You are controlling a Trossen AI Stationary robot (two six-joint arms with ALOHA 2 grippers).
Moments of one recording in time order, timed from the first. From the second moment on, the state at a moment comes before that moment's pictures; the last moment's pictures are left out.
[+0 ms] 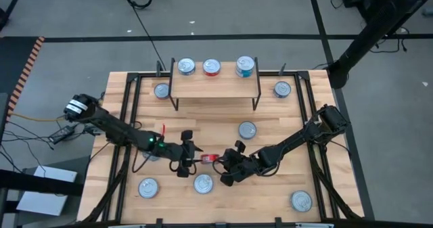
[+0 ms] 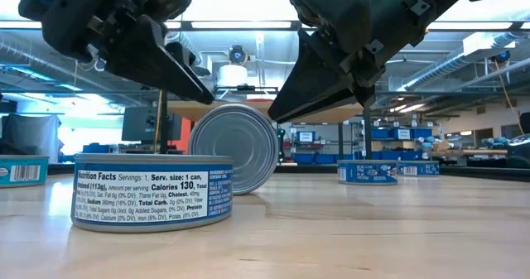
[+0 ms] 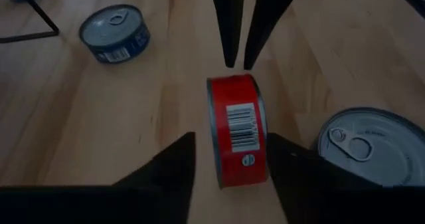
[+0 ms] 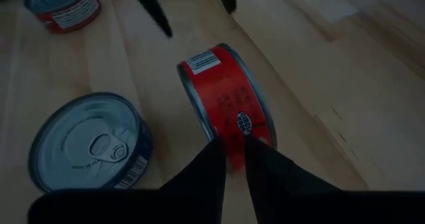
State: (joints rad) left arm -0.38 1.44 0.65 0.17 -0.31 -0.12; right arm 0.43 1.88 1.10 -0.05 0.56 0.70
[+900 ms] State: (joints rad) left arm -0.37 1.55 0.69 0.22 -0.31 -0.14; right arm 0.43 1.88 1.10 -0.05 0.56 0.70
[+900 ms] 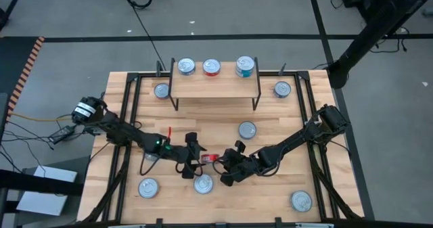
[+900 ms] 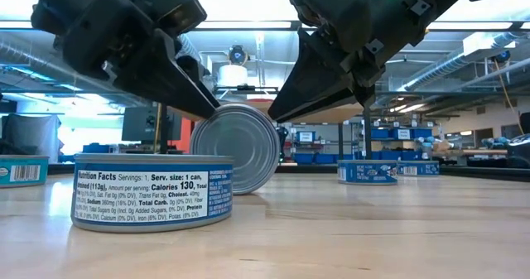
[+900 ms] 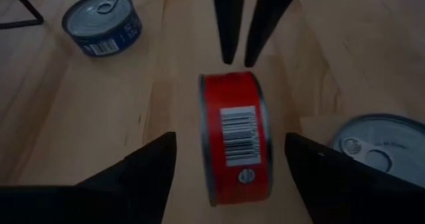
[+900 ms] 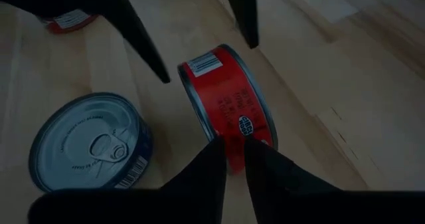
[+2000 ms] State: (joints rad) left arm -0.41 1.59 0.93 -0.21 -0.60 -0.05; right arm 0.46 1.87 1.10 -0.06 0.56 0.66
